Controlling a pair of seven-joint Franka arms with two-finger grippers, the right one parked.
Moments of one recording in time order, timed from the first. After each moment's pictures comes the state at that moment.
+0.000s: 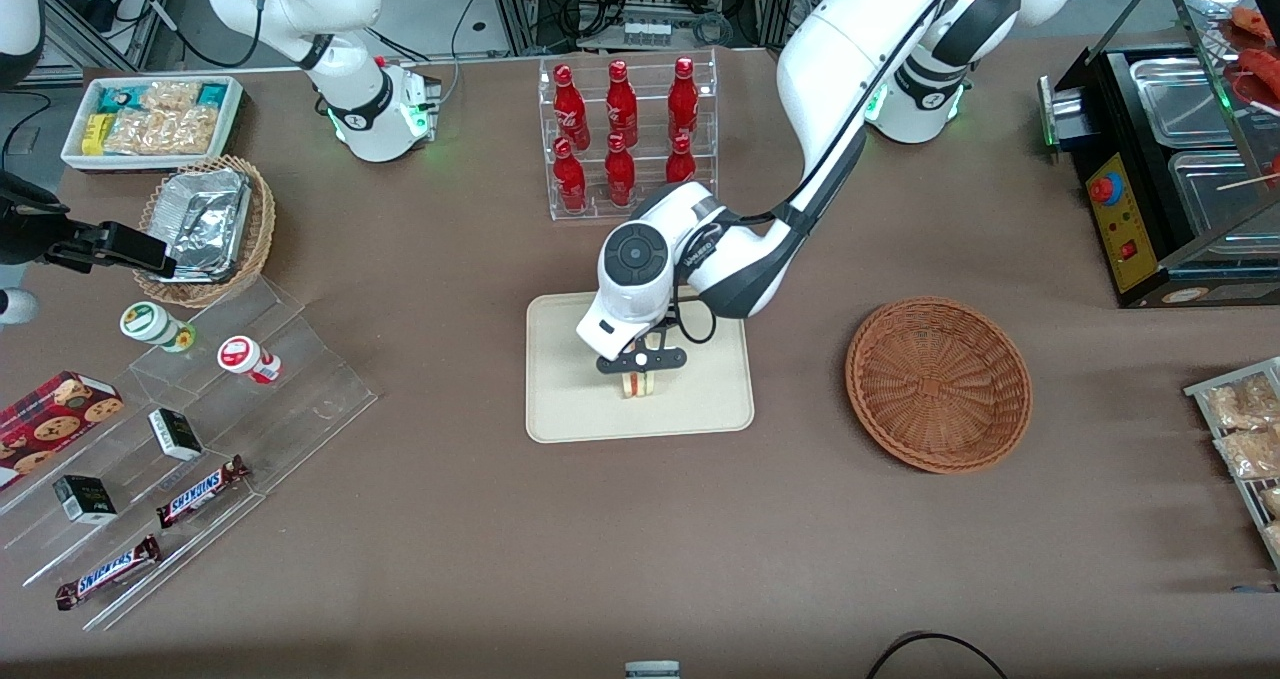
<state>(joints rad) -0.64 0.80 -0.22 -1.32 0.04 2.04 -0.92</state>
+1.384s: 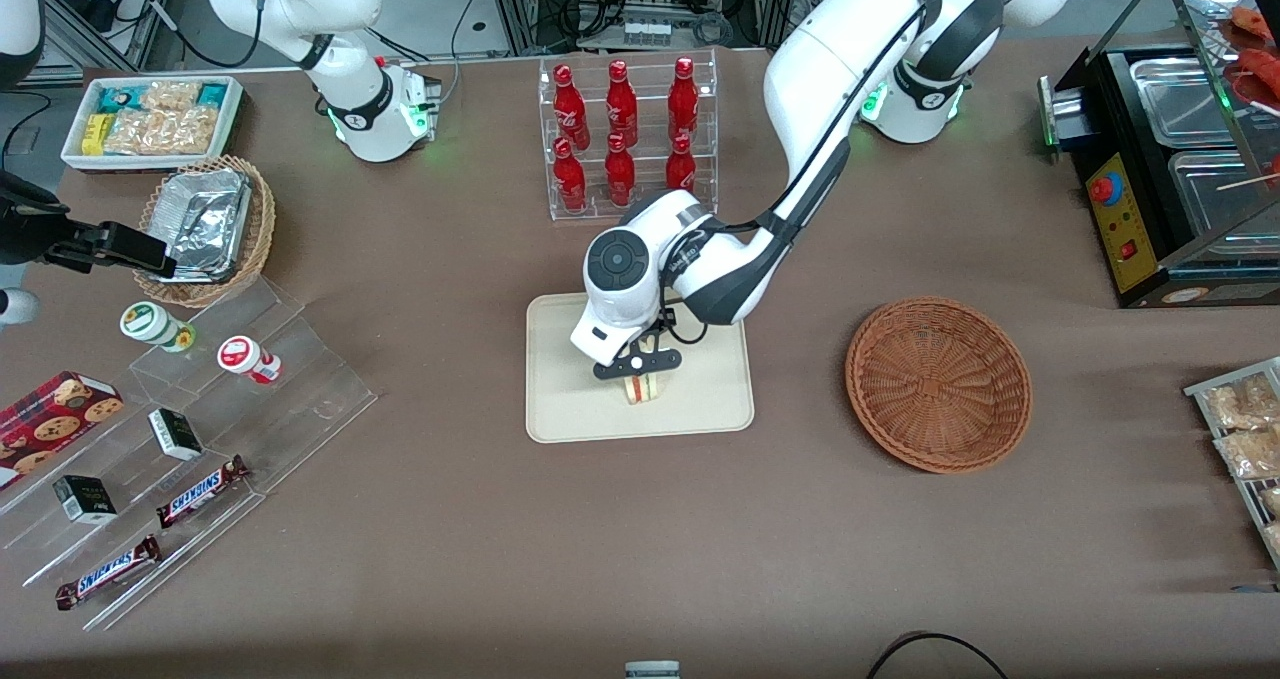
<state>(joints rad) -0.67 0.85 -0.22 -1.27 0.08 2.03 -1.01</state>
